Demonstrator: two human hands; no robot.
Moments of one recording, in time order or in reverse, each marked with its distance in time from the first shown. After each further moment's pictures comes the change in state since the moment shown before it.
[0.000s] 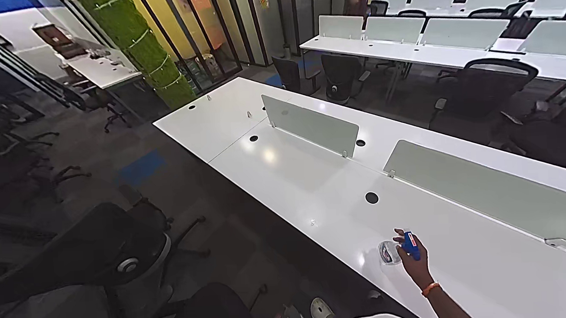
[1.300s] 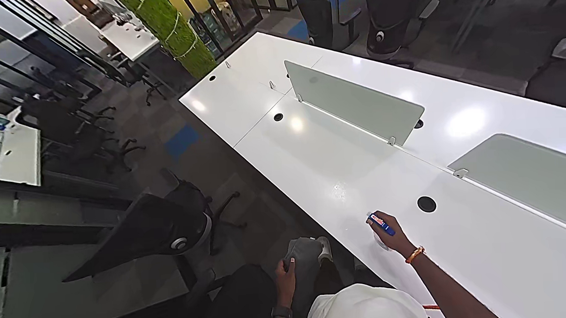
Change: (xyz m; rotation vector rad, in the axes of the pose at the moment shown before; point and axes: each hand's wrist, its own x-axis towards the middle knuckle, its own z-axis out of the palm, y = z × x) left_hand 0.158 0.088 -0.135 -0.568 0.472 0.017; right_hand 0.159 0.011 0.230 0.030 -0.591 0.041
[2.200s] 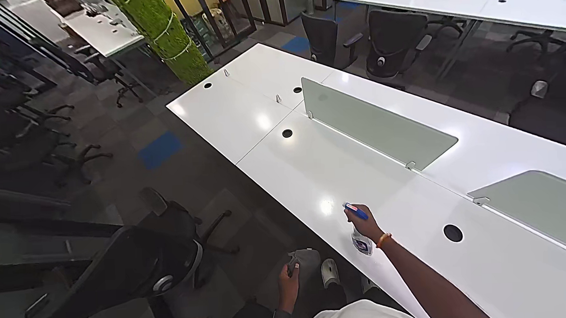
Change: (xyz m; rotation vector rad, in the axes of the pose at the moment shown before) left_hand 0.180 0.004 -0.041 -0.088 -0.184 -0.021; right_hand 0.202 -0.047 0.168 -0.035 0.032 0.134
